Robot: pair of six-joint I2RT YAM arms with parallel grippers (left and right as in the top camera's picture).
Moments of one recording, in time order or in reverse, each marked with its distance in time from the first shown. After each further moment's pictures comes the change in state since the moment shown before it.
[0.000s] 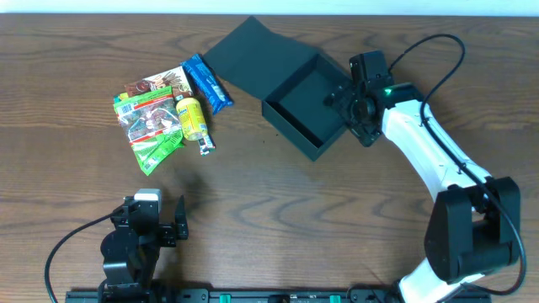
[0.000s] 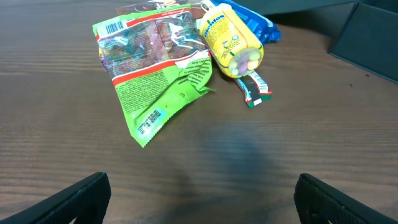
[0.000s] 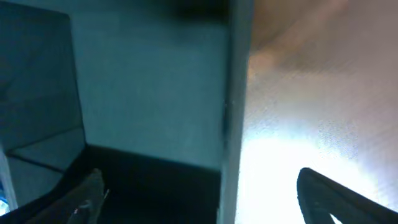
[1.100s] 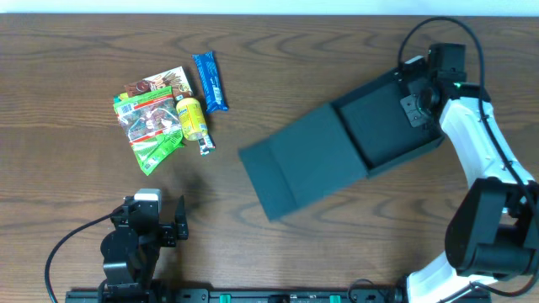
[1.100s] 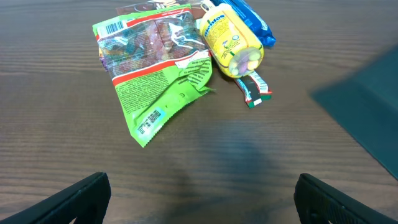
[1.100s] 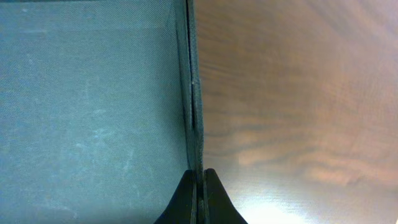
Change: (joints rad) left arm 0.000 0.000 0.000 0.000 0.000 0.000; right arm -0.331 0.000 0.006 0.057 0.185 -1.456
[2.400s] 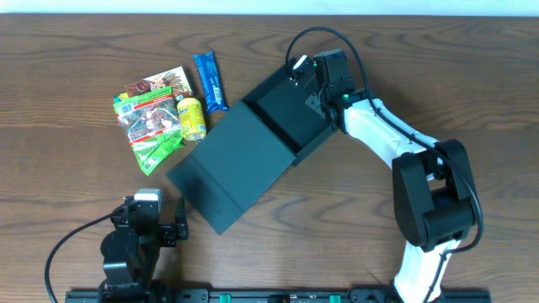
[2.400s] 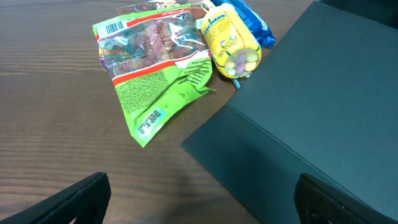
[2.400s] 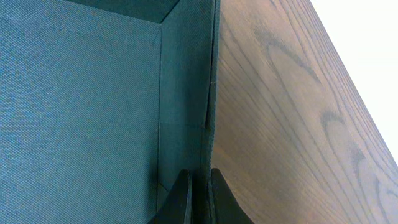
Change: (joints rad) left arm 0.000 0.000 0.000 0.000 0.000 0.000; right arm 0.444 0.222 0.019 0.408 0.010 -0.151
